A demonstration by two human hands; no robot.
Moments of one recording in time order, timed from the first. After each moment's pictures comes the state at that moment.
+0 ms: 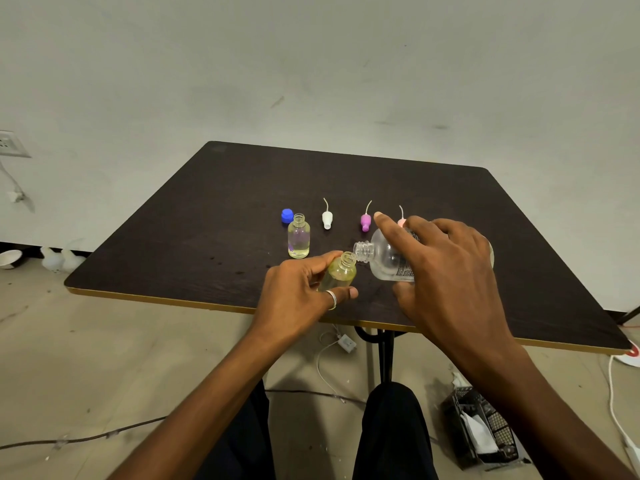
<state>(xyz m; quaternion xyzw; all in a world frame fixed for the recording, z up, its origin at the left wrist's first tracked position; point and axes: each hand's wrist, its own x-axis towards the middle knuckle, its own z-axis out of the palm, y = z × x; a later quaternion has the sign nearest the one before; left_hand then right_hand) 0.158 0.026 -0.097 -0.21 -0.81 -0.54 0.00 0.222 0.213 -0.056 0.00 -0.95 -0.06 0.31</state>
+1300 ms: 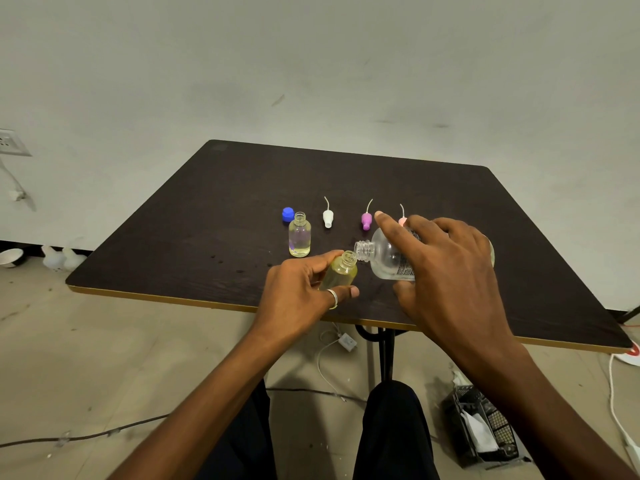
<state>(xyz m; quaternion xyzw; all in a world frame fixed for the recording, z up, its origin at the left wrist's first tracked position) 0.158 0.026 -0.098 -0.21 -0.80 -0.56 -0.01 0.221 0.212 -0.056 0.01 -0.95 -0.05 0.31</state>
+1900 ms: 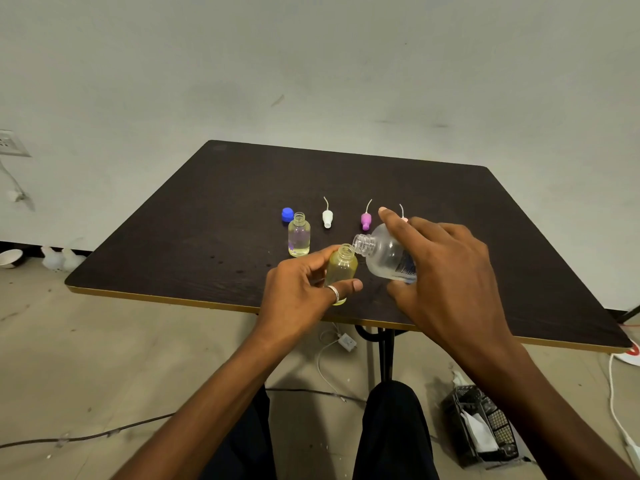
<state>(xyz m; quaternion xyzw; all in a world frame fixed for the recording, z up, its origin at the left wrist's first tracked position) 0.164 0.029 -0.095 -0.21 -0.76 -0.62 -0.01 0.225 0.209 -0.052 -0.02 -0.96 0.02 0.28</state>
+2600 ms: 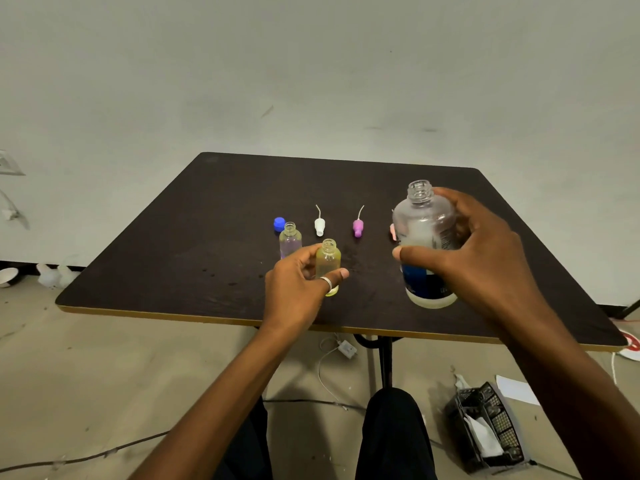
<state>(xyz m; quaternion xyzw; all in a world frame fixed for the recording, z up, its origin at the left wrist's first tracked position) 0.133 0.054 -0.113 -0.13 -0.77 -0.62 0.02 0.229 0.245 -0.019 -0.08 -0.88 0.39 0.26</state>
